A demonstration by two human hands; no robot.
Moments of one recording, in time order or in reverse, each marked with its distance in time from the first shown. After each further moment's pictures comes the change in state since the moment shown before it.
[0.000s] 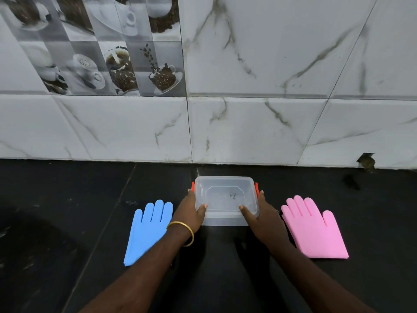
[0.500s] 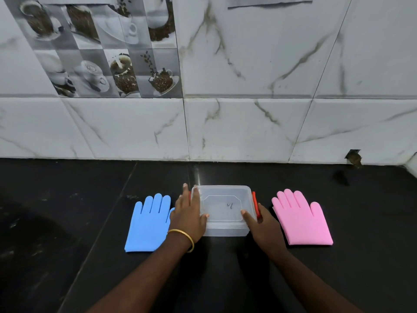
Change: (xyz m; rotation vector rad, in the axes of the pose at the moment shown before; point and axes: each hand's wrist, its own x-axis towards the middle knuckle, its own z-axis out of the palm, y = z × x) left_hand -0.062 0.012 0.015 0.379 0.100 0.129; right_hand -0.062 0.008 -0.021 0.326 -0.012 0.128
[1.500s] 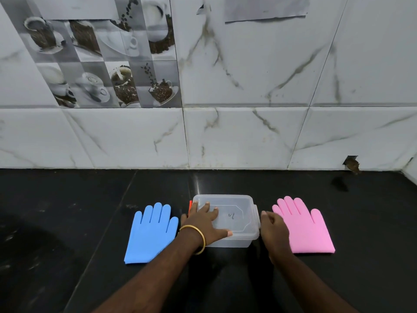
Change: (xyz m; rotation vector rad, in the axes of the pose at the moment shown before) left_hand 0.024 0.018 0.002 0.157 -0.360 0.091; right_hand 0.022 0.004 -0.002 0.225 0.183 0.252
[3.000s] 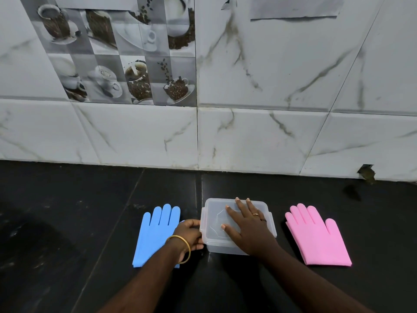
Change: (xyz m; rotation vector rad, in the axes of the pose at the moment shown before) left_hand 0.002 -0.066 0.019 -1.380 -0.013 -0.399; right_hand 0.004 -0.019 0.065 -0.983 -0.377 -0.766
